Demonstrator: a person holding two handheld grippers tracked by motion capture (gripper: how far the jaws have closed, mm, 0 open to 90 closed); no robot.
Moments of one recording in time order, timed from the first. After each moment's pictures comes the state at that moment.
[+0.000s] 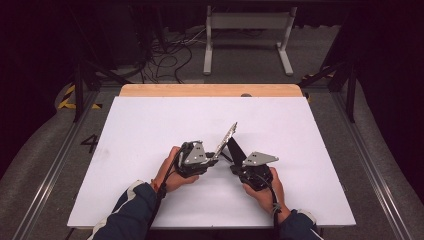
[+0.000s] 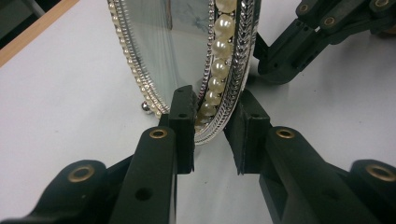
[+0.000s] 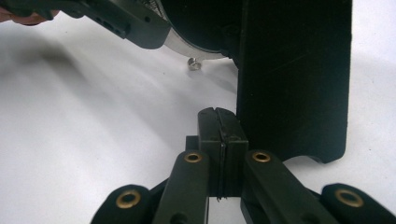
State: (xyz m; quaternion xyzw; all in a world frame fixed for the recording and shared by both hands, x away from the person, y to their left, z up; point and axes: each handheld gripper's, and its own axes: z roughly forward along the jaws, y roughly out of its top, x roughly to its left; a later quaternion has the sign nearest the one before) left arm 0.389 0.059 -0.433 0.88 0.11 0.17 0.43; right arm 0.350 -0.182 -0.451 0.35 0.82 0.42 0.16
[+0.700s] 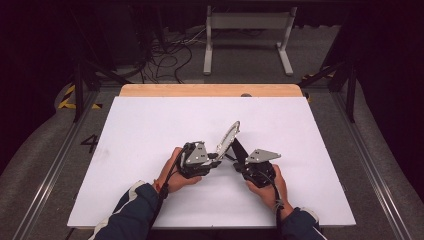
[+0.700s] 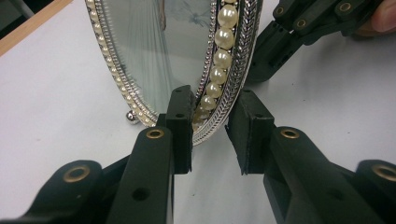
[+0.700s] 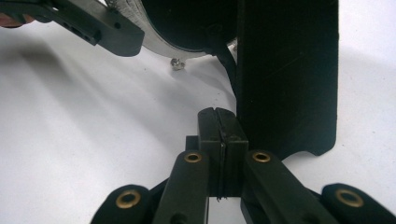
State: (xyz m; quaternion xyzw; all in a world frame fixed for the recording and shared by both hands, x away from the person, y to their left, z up) left arm 0.390 0.054 -0.436 0.88 0.11 0.14 0.45; right arm 0.359 -0.191 -0.451 0.35 0.83 0.41 0.17
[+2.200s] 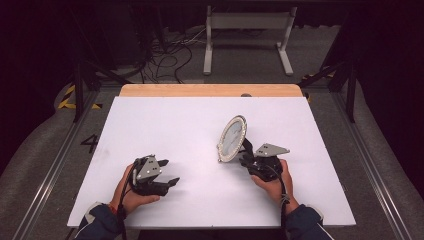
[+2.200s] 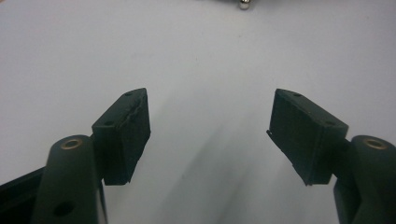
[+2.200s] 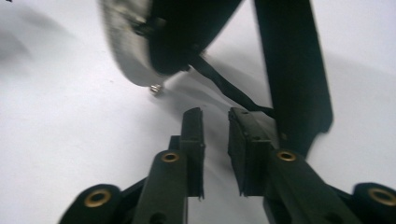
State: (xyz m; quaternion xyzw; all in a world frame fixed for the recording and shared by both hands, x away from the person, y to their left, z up) left arm 0.339 0.177 -0.450 0.87 0.24 0.17 0.41; right arm 0.369 -0.209 -0.445 0.36 0.81 0.42 0.19
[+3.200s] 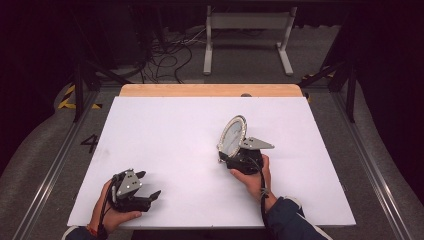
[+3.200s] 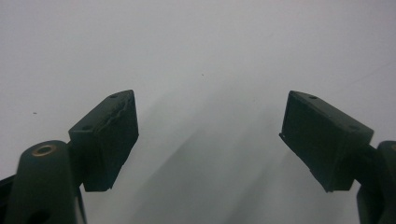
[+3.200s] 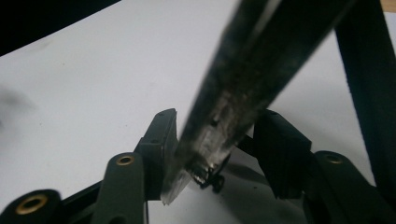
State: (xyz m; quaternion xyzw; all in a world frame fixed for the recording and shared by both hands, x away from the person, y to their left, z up) left arm 0.303 0.216 -0.460 0.86 0.30 0.19 0.37; right arm 0.388 -0.161 -0.446 0.41 0.76 0.48 0.17
